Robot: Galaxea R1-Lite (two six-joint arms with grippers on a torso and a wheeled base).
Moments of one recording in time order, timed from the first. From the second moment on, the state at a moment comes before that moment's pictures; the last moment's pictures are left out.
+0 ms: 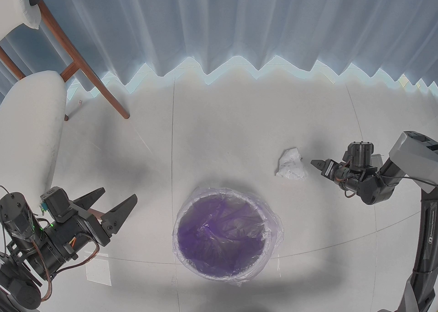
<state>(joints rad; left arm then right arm) -0.36 1.51 -0.02 -1.45 -0.10 -0.28 0.08 2.35 -1.08 -0.80 0.09 0.48</state>
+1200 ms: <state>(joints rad) -0.25 1.36 -0.02 -1.37 -0.03 -0.27 0.12 2.71 -1.74 -0.48 0.09 0.35</state>
